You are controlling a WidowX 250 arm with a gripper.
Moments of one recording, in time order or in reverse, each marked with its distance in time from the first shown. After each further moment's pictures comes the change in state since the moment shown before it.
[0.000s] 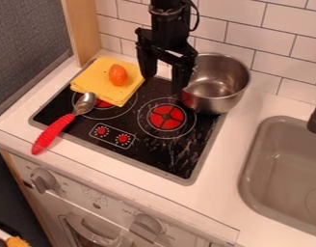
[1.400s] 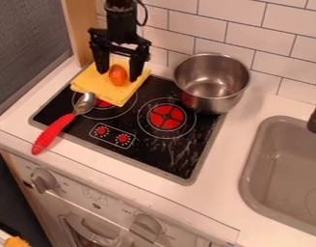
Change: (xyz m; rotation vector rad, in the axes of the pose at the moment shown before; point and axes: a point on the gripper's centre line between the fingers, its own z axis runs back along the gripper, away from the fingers) arm -0.010 0.097 -0.031 0.056 0.123 0.383
